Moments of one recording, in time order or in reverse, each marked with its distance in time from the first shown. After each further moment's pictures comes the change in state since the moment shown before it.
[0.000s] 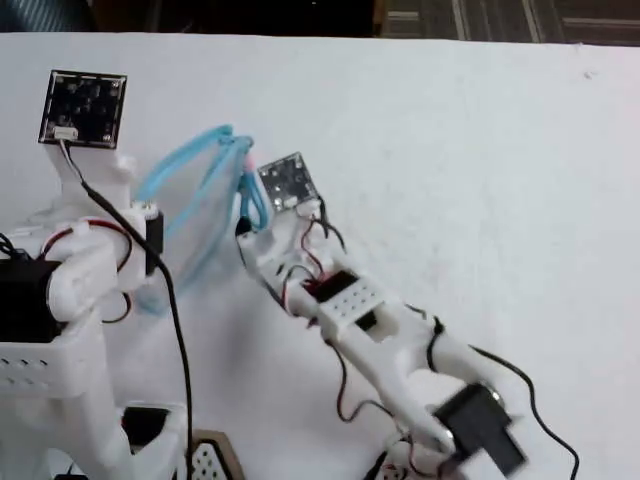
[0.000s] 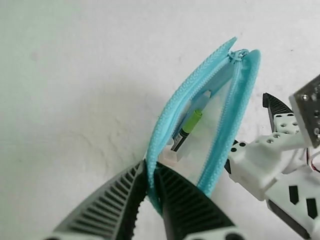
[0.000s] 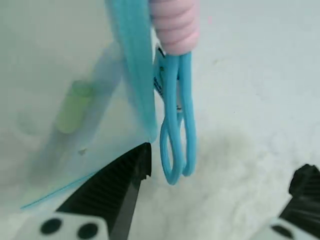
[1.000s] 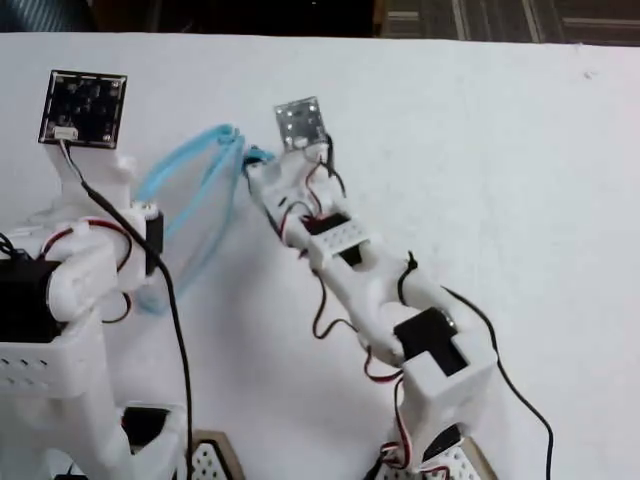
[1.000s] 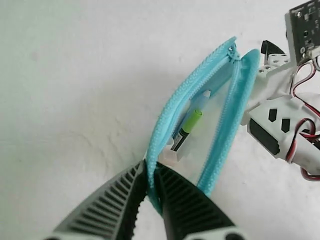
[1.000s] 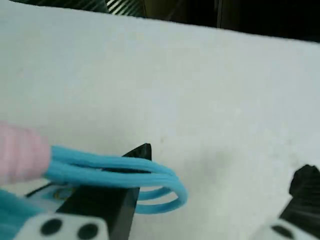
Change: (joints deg) left arm 0.0 0.0 0.0 0.0 0.0; right arm 8.0 24.2 -24.7 -10.5 4.0
